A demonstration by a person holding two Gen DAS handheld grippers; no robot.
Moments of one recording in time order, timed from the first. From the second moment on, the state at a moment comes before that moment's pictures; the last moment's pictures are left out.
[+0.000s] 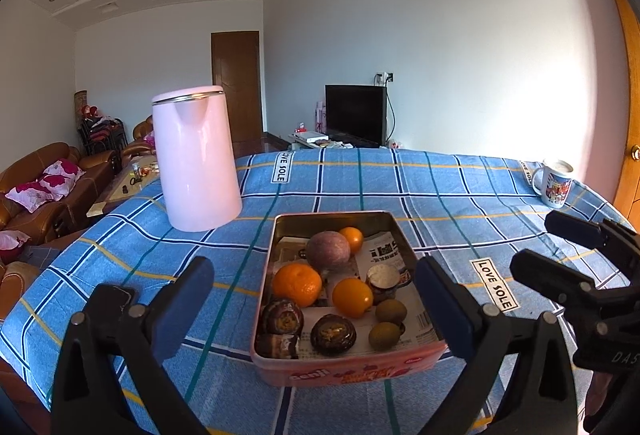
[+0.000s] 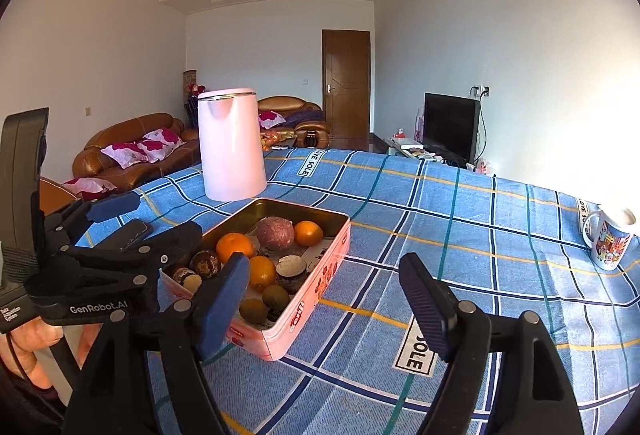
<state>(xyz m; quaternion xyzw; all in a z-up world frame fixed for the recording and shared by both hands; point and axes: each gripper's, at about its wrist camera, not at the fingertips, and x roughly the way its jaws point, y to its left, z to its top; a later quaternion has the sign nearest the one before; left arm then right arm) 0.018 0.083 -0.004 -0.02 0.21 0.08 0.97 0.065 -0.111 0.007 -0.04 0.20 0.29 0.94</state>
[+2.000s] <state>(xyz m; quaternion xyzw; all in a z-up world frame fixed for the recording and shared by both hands) 0.010 0.064 -0.001 0.00 0.21 0.07 0.97 0.049 -0.134 0.010 -0.03 0.18 0.27 0.95</state>
